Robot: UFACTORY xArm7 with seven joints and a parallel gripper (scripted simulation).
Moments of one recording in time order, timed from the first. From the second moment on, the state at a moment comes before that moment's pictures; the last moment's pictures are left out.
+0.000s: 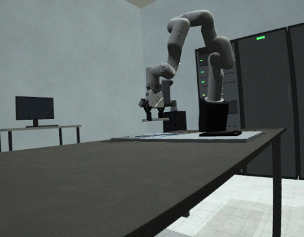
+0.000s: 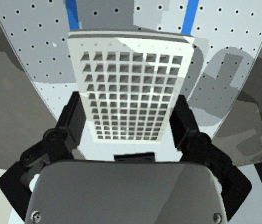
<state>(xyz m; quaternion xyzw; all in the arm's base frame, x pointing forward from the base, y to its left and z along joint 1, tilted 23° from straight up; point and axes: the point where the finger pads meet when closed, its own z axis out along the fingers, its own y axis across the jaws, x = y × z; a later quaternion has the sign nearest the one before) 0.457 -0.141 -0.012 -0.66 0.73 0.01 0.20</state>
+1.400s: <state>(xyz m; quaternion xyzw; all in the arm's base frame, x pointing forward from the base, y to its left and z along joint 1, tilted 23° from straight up) 0.464 -0.134 -0.038 -0.66 0.73 0.01 0.20</state>
